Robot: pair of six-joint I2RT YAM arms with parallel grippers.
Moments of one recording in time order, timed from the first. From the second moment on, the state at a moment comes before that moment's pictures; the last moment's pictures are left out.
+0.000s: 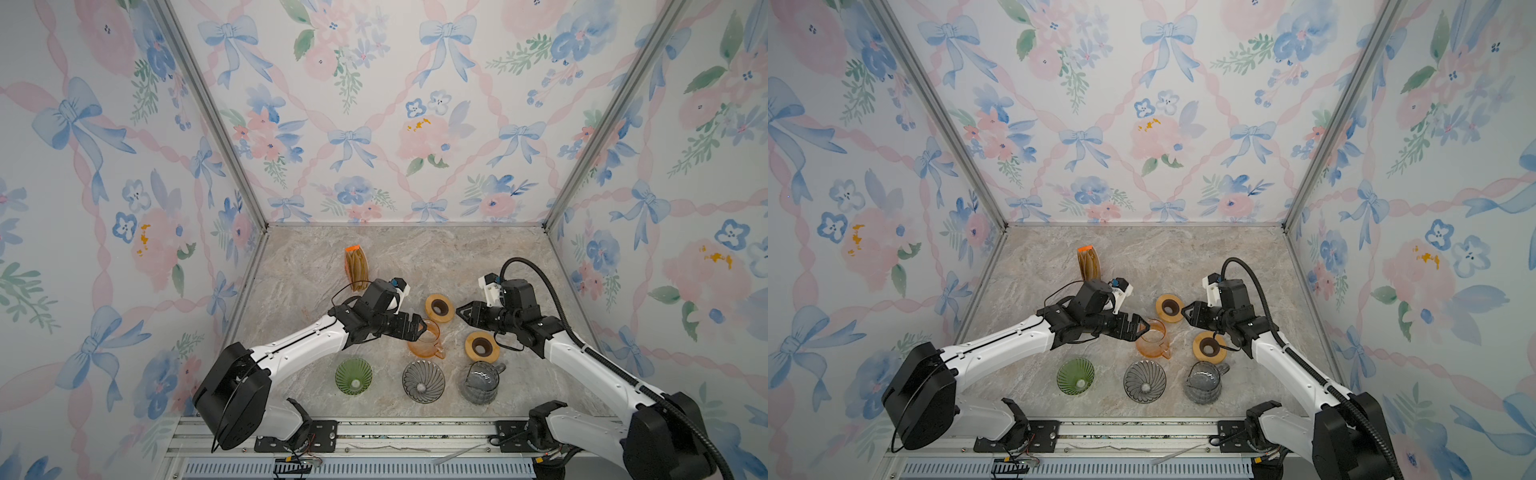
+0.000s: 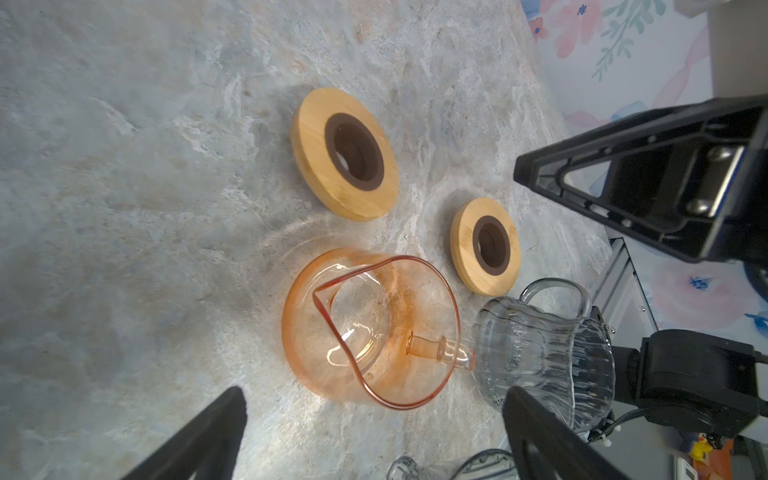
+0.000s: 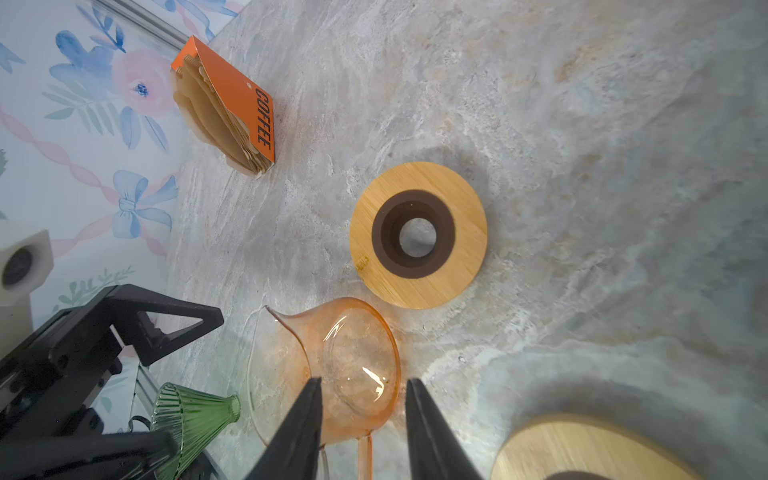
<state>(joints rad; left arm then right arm) -0.74 1.38 0.87 -0.27 0.28 -0.49 0.33 1.14 0.66 -0.26 -0.40 0.55</state>
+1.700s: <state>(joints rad) -0.67 2.03 1.37 -0.27 0.44 -0.55 0.27 1.76 0.70 0.28 -0.59 0.86</state>
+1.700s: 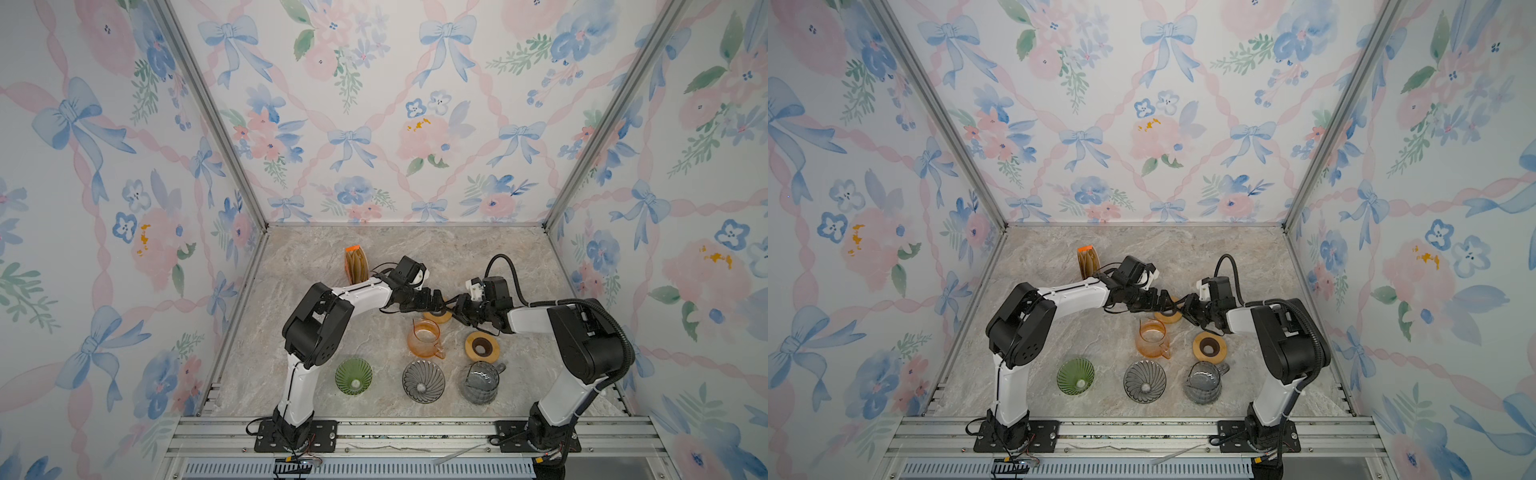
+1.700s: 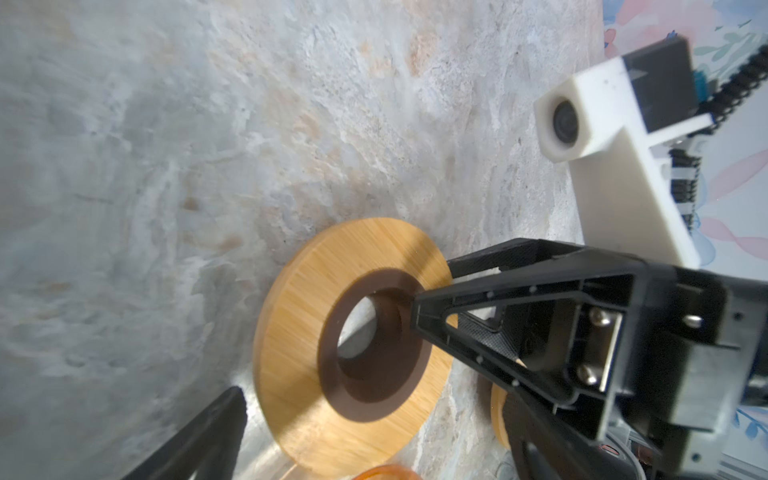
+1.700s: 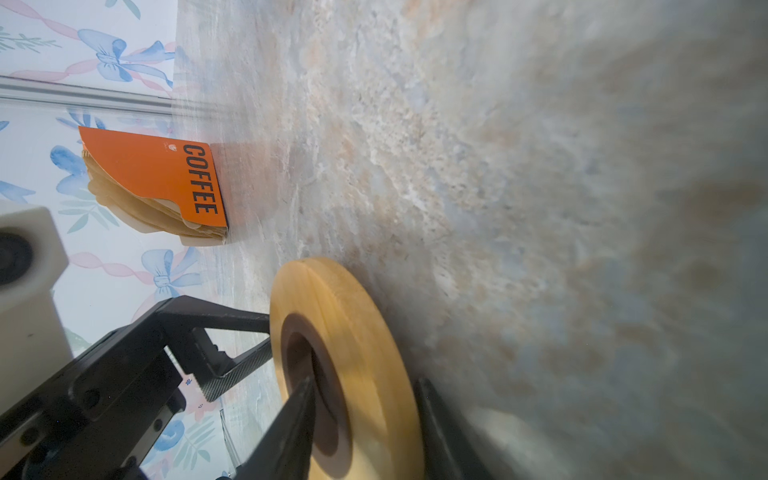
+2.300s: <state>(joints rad) -0.66 2.02 1.38 -0.27 0.45 -0.56 0.28 1.60 0.70 0.20 -0.54 0.81</state>
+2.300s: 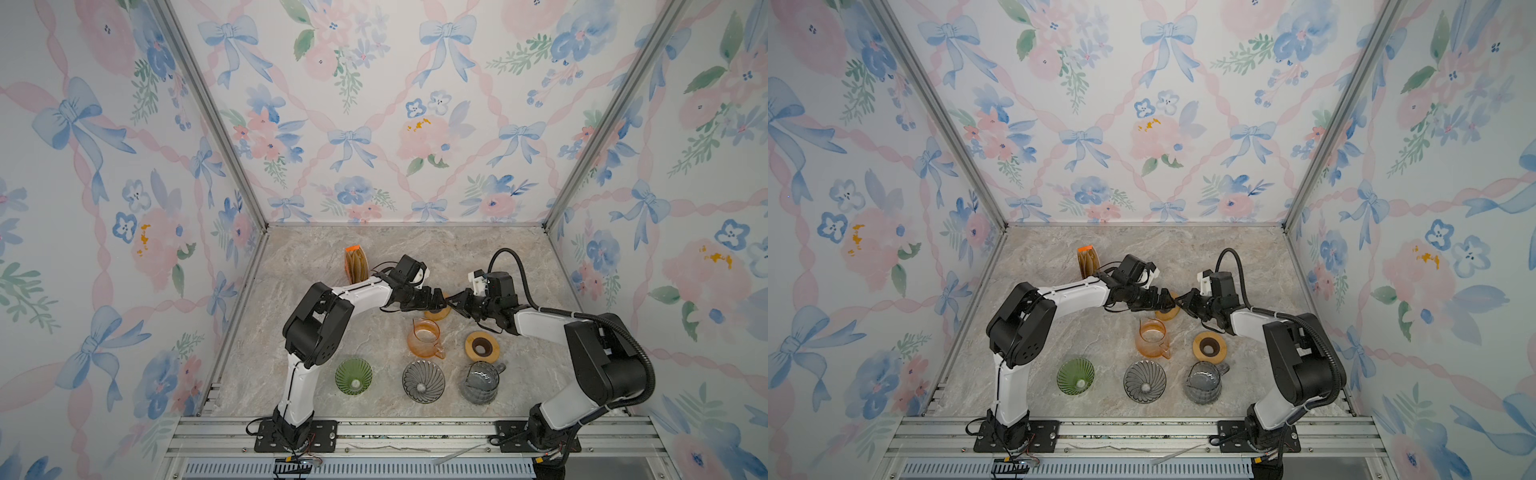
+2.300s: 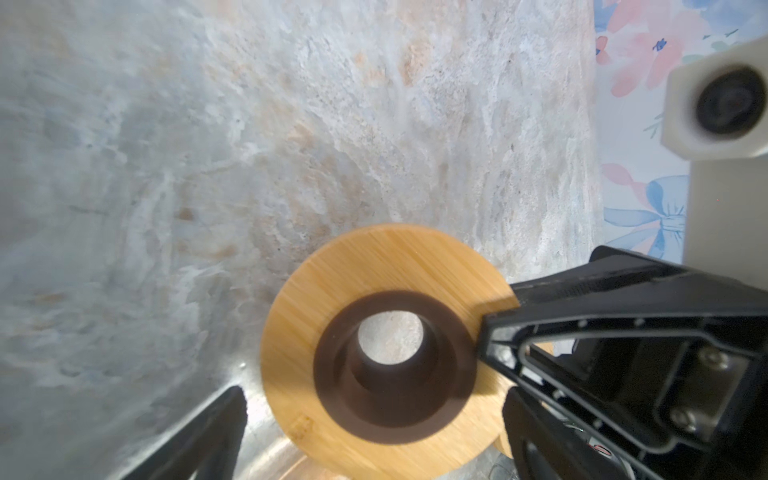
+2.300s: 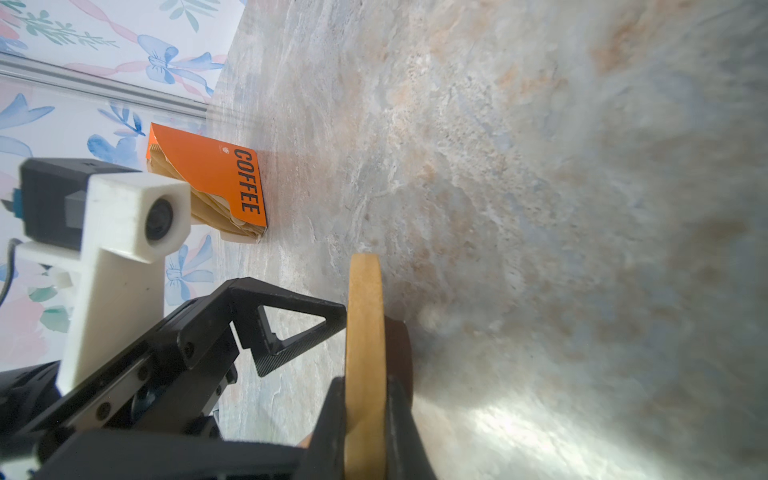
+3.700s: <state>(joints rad) -0.71 1.20 0.69 -0.08 0.44 -0.79 0.36 1.21 0.68 -0.09 -0.86 0.74</state>
